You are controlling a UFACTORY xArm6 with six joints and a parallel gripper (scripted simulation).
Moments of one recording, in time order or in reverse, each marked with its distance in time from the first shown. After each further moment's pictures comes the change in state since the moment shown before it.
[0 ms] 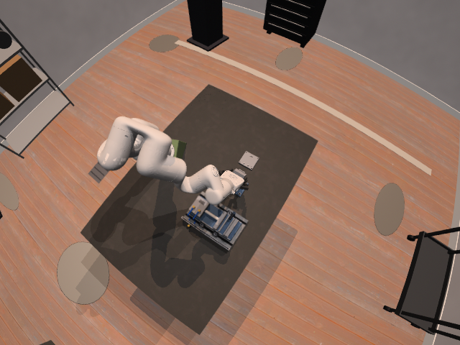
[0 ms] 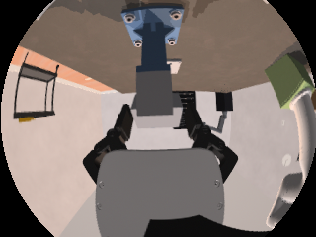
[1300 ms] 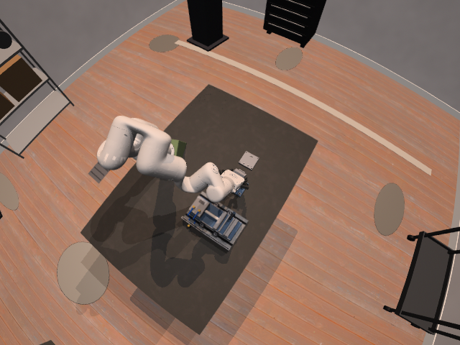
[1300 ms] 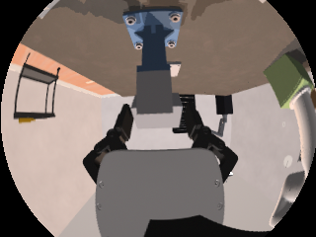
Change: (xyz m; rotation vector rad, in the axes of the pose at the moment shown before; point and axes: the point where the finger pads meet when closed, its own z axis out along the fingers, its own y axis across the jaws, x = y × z) arm 0.000 0.000 0.000 -0.001 0.047 0.000
